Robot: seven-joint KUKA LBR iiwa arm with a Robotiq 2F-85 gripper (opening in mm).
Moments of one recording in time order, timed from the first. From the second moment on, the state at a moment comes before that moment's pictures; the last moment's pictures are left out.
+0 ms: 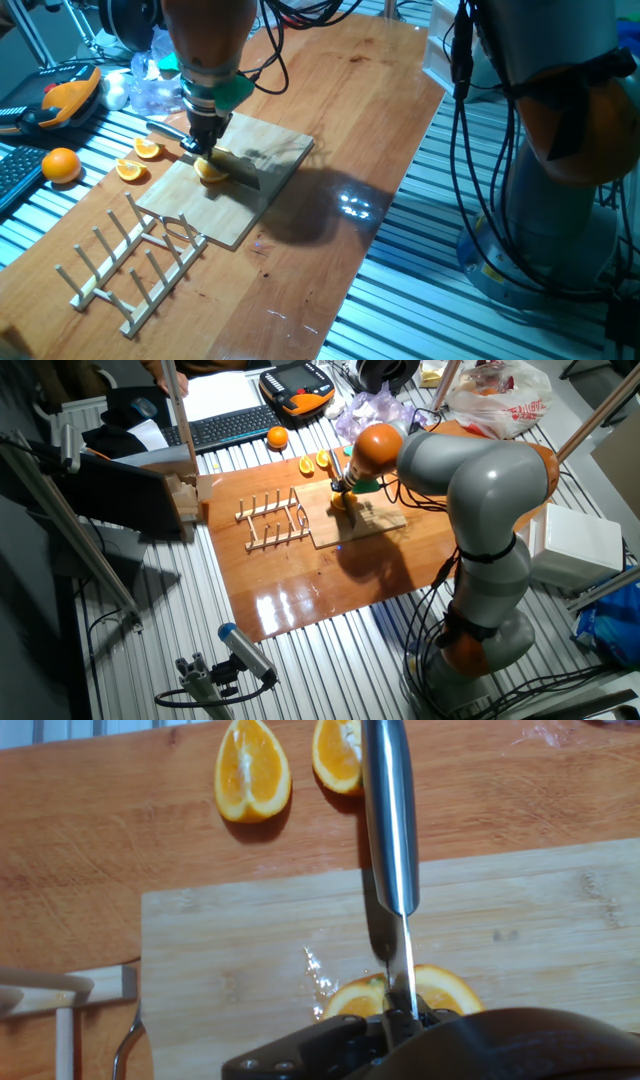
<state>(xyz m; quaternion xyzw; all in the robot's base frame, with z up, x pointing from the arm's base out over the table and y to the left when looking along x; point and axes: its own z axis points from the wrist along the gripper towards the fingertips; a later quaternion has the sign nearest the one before) 0.625 0.077 0.077 0.05 0.99 0.01 0.15</state>
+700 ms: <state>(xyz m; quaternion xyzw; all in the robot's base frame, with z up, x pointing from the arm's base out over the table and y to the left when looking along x) 0.632 0.076 0.110 0.04 0.99 0.04 0.09</state>
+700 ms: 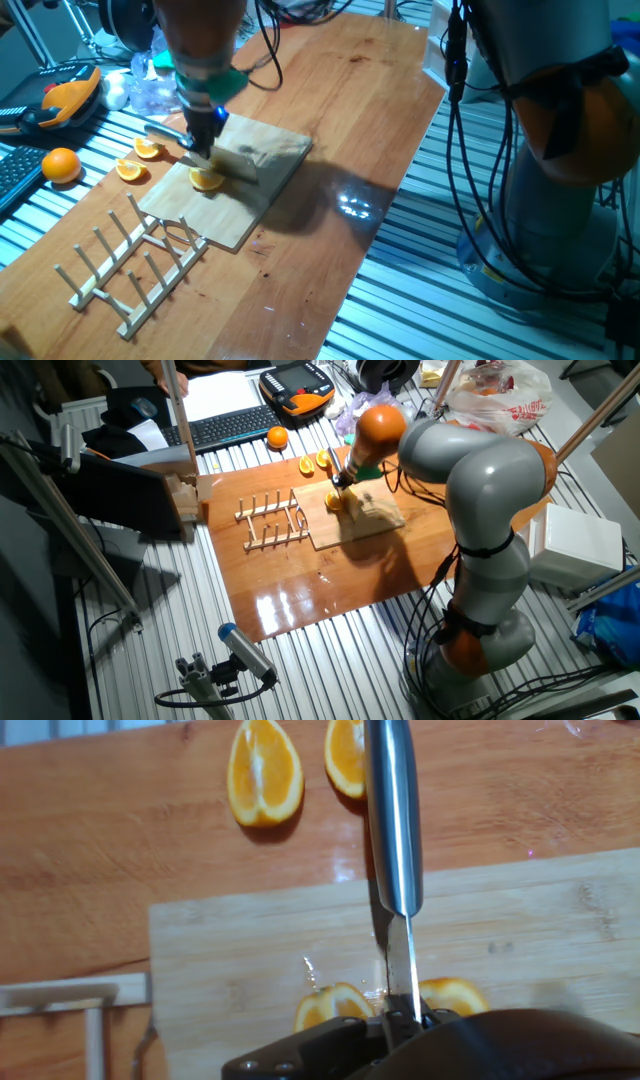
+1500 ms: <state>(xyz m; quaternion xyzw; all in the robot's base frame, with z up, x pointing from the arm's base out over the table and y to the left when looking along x) 0.606 0.141 0.162 0.10 0.99 0.05 0.06</state>
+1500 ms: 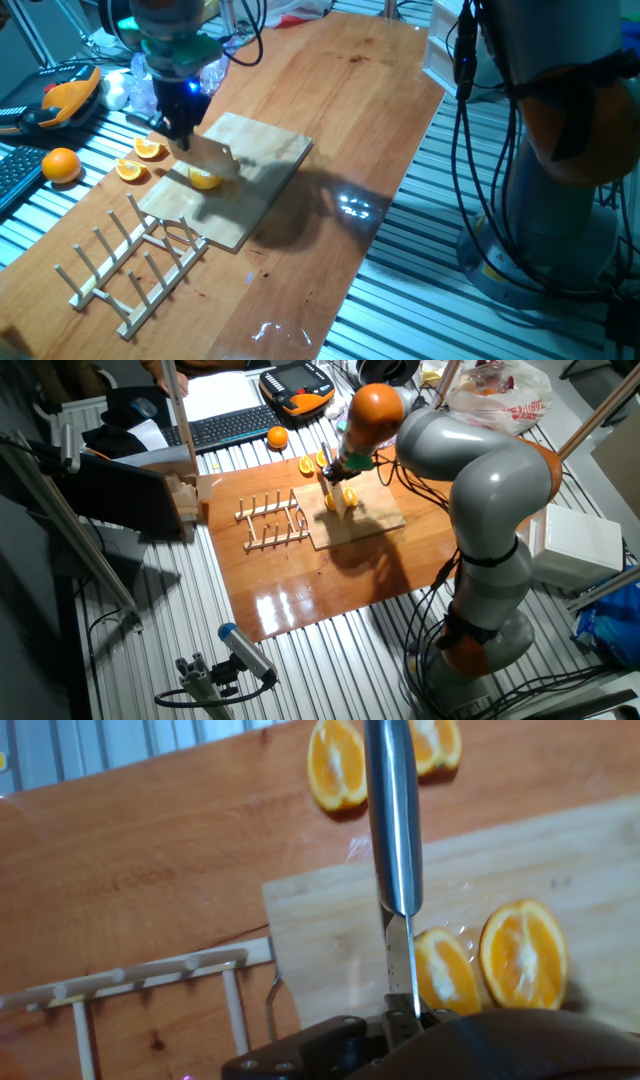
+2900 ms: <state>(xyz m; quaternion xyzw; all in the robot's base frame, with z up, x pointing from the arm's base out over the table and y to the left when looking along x) 0.602 0.145 0.160 0.00 1.00 0.08 0.04</state>
